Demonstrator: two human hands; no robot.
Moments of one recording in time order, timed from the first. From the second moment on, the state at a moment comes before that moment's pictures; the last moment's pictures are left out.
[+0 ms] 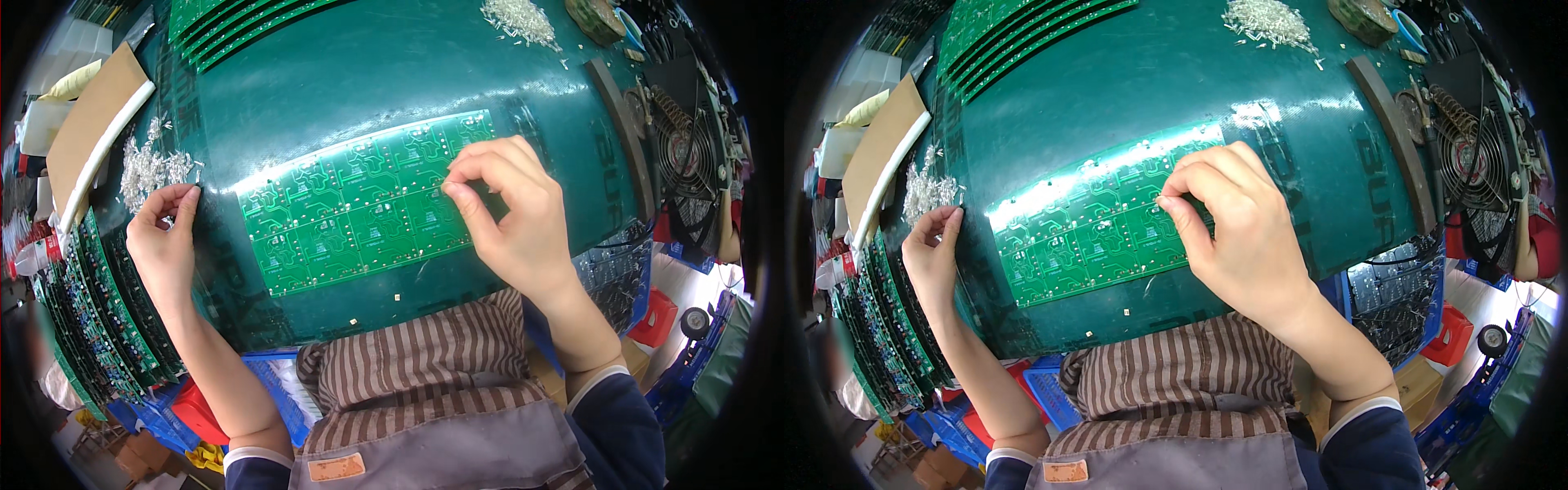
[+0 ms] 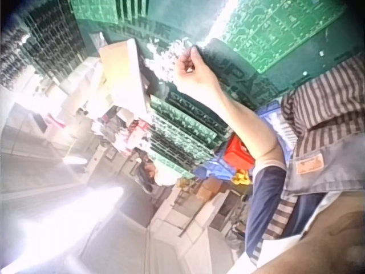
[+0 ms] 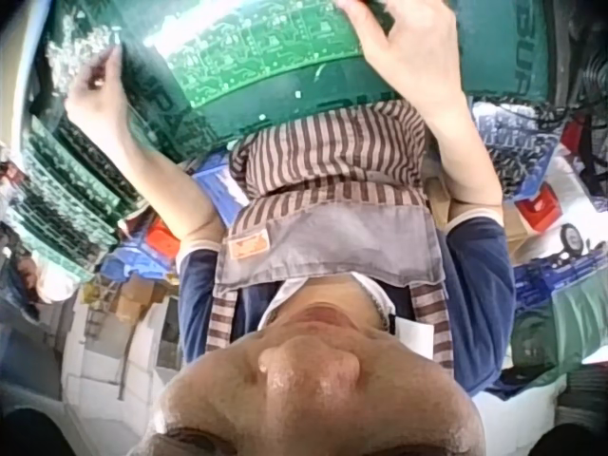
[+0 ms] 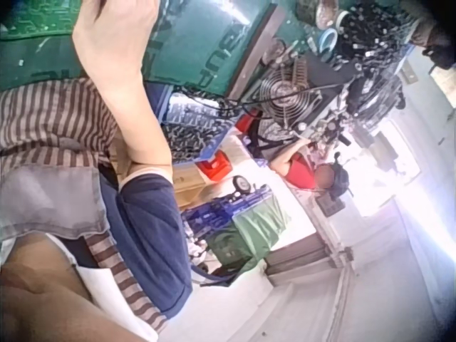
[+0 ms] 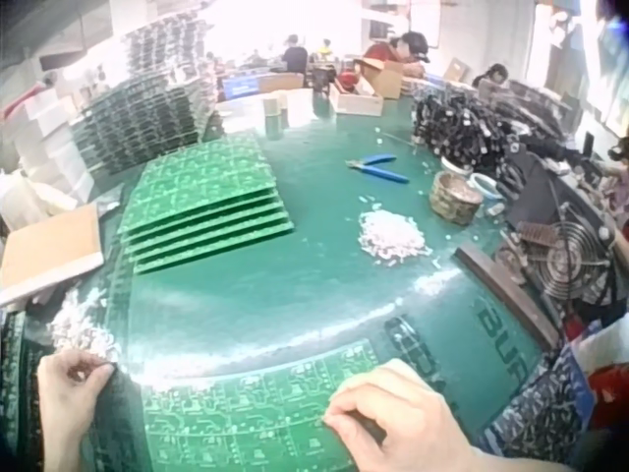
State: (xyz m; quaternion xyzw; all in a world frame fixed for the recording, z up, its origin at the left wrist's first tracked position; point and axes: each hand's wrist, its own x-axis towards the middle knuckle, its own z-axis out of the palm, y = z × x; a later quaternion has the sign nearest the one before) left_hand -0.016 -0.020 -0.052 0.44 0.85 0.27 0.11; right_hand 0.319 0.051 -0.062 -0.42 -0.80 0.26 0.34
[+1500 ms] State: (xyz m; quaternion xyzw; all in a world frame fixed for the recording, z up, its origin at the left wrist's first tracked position) left_hand 0.017 -0.031 -0.044 0.64 0.75 0.16 -0.06; right_hand 0.373 0.193 -0.082 -0.56 -0.76 0.10 0.31
